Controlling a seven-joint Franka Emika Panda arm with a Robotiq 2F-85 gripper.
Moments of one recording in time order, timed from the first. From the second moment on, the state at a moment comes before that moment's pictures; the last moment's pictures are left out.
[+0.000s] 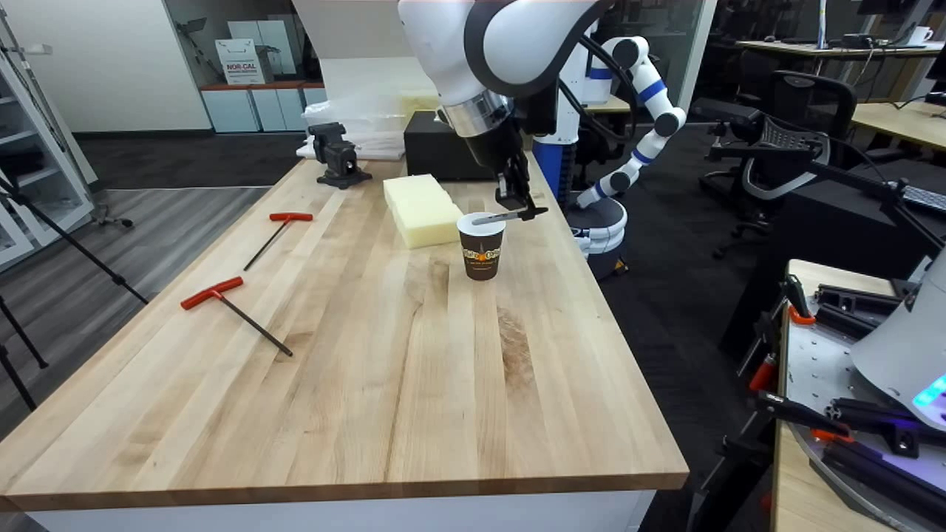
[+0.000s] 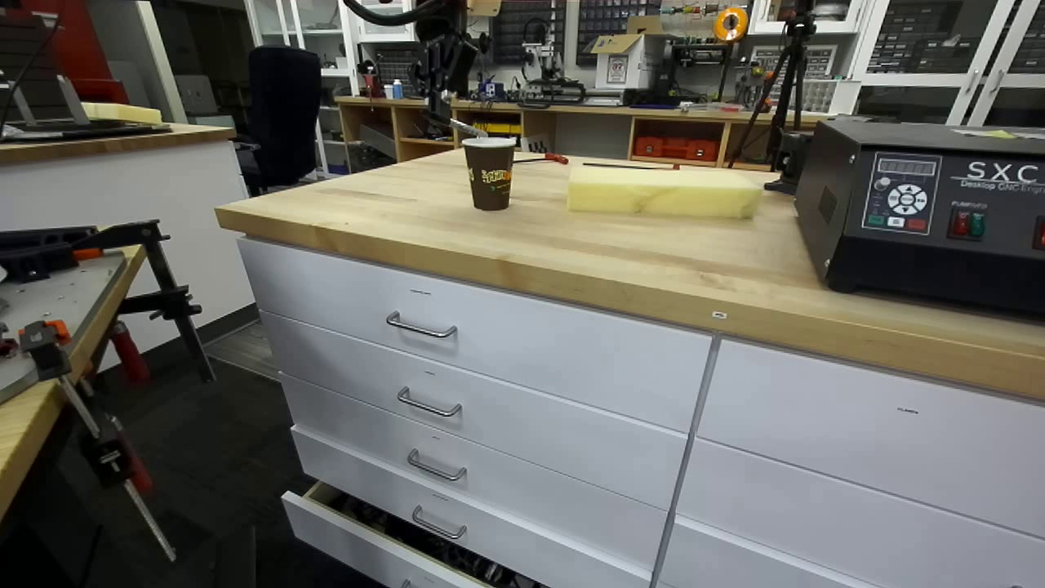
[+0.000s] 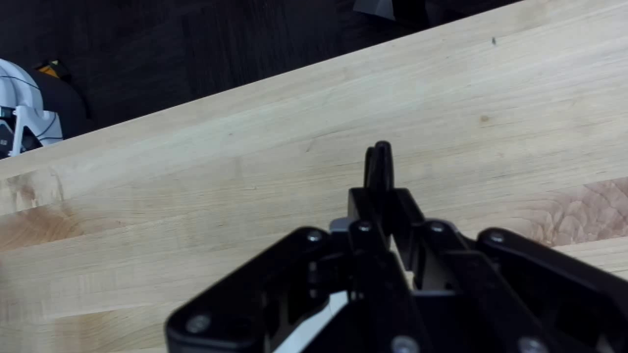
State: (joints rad) arm 0.22 0.43 0.04 -1.80 -0.36 1.87 0.08
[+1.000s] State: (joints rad) arm 0.22 0.45 0.03 -1.75 -0.37 2.09 0.13
